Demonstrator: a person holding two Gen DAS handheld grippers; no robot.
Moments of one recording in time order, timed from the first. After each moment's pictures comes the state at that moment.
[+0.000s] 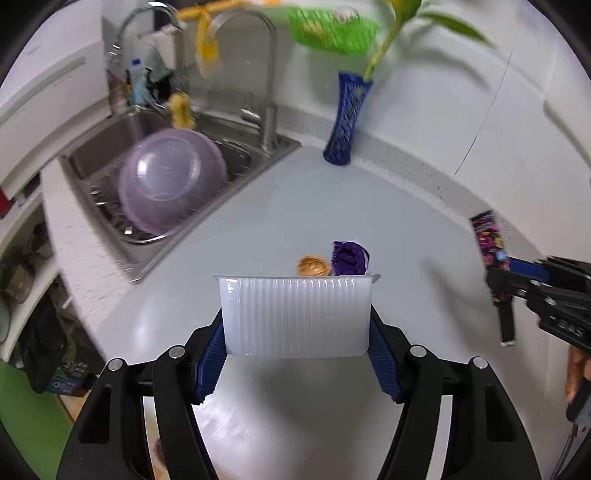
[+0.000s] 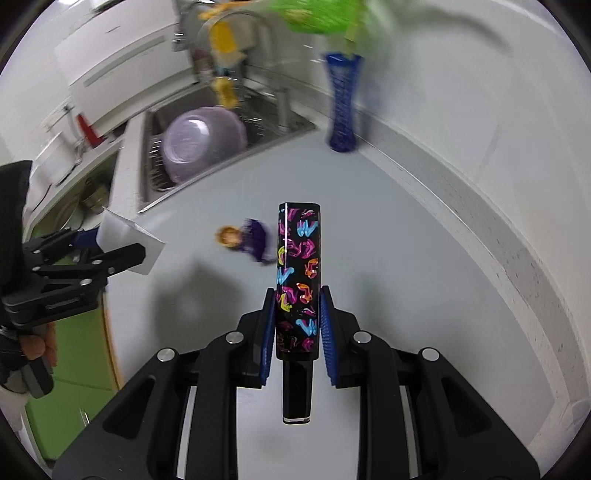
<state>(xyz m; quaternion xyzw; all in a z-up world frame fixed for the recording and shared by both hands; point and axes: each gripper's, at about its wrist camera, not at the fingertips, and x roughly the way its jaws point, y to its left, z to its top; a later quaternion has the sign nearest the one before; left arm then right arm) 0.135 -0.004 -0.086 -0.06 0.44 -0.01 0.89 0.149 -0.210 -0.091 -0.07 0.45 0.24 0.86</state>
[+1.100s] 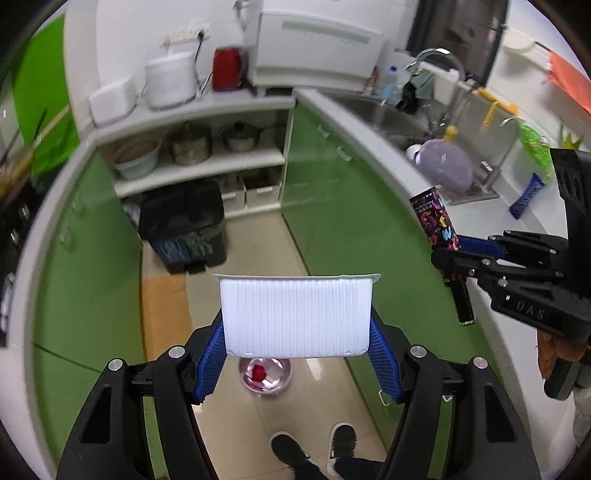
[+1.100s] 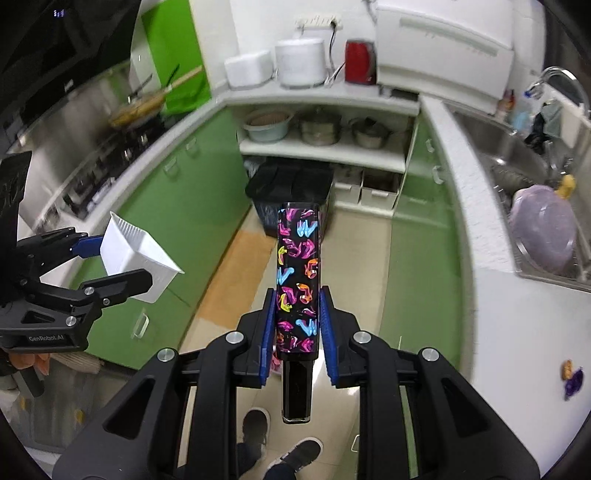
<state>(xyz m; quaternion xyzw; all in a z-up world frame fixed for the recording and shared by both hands) -0.230 0.240 -0.115 -0.21 0.40 0.27 0.85 -0.127 0.170 -0.110 -0.25 0.37 0.56 0.69</state>
